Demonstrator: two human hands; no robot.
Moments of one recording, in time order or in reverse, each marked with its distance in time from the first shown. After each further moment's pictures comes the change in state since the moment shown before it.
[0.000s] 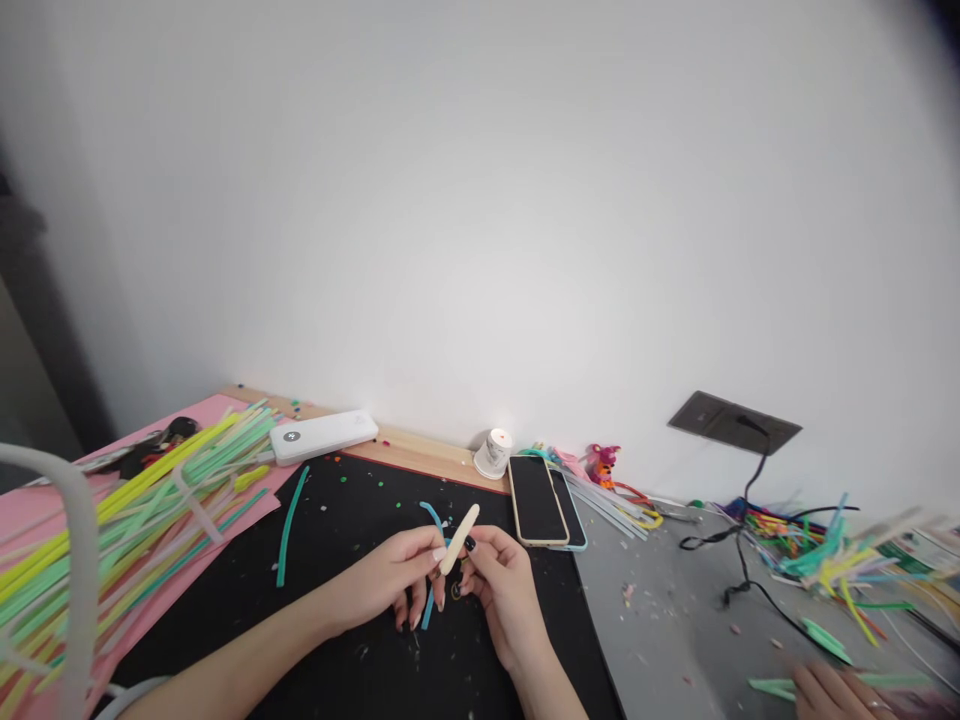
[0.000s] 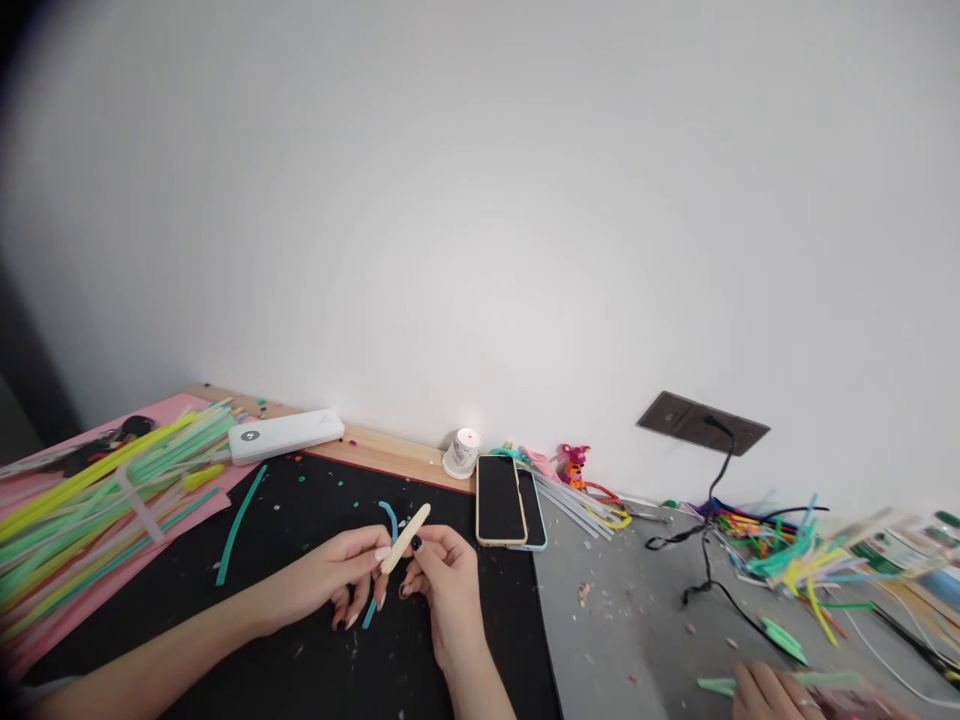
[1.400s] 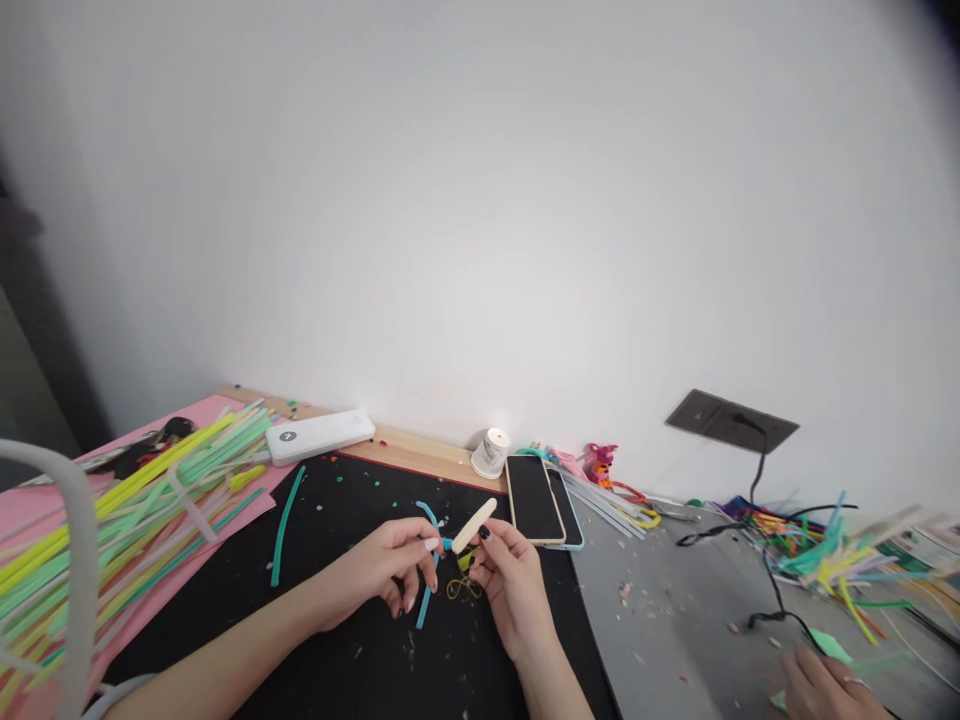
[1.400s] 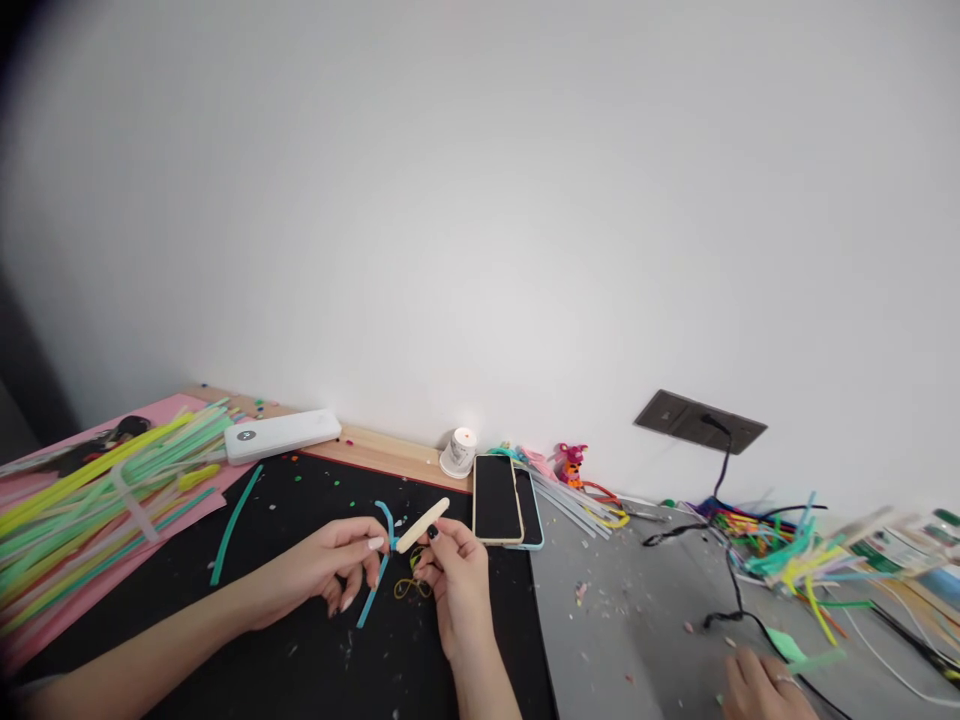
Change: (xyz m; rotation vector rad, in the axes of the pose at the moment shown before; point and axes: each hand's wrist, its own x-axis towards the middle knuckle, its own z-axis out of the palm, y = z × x) left_hand -0.003 0.004 -0.004 -0.067 0.090 -0.031; right_hand 0.006 0.000 -0.019 0.139 0.044 -0.041
